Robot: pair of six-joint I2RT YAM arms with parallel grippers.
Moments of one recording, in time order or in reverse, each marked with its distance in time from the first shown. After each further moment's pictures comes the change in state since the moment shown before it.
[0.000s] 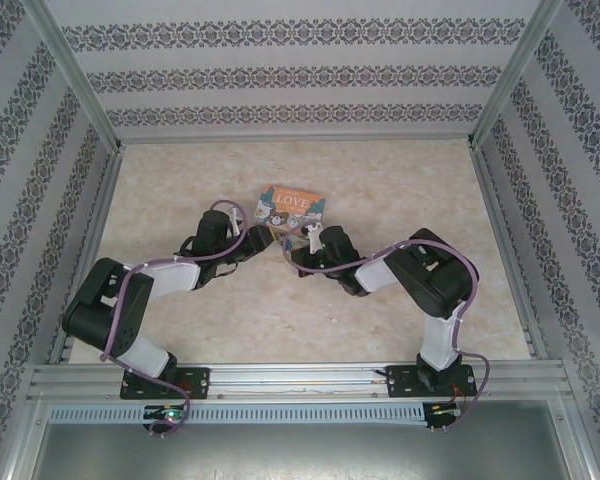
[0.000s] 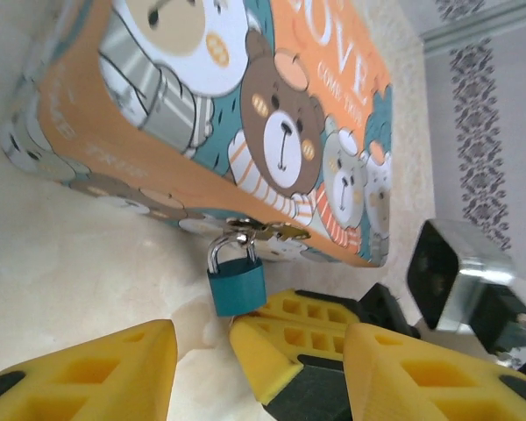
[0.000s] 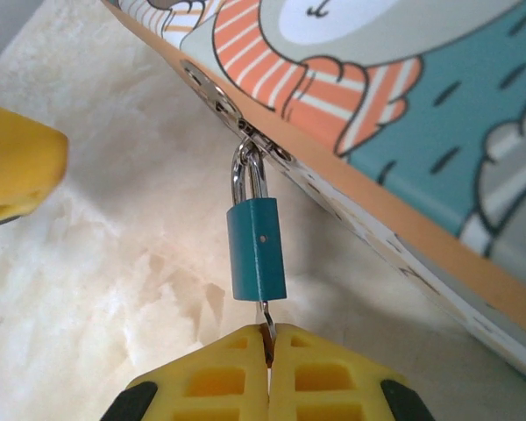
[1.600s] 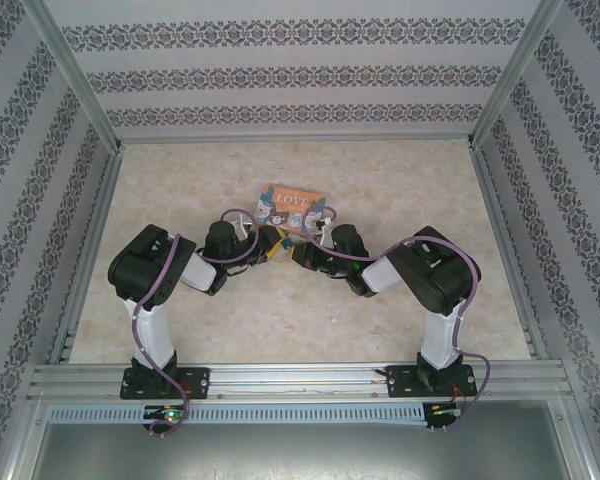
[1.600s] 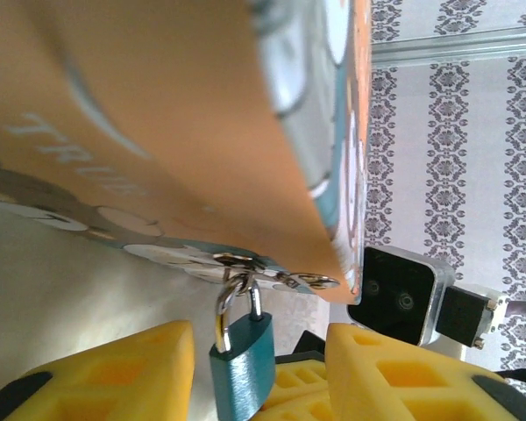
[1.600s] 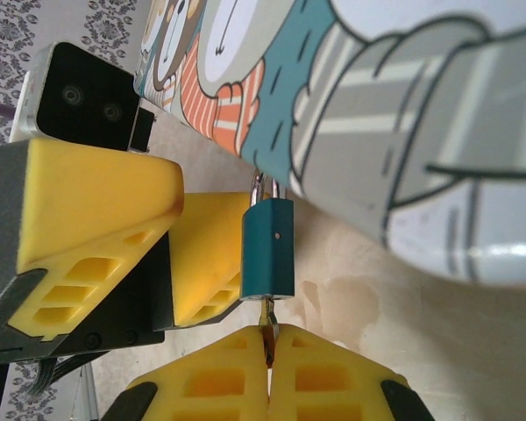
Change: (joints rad) left arm -0.015 0.389 -0.014 0.632 0.145 -0.367; right arm -0.066 0.008 -0.051 0.182 -0.198 0.492
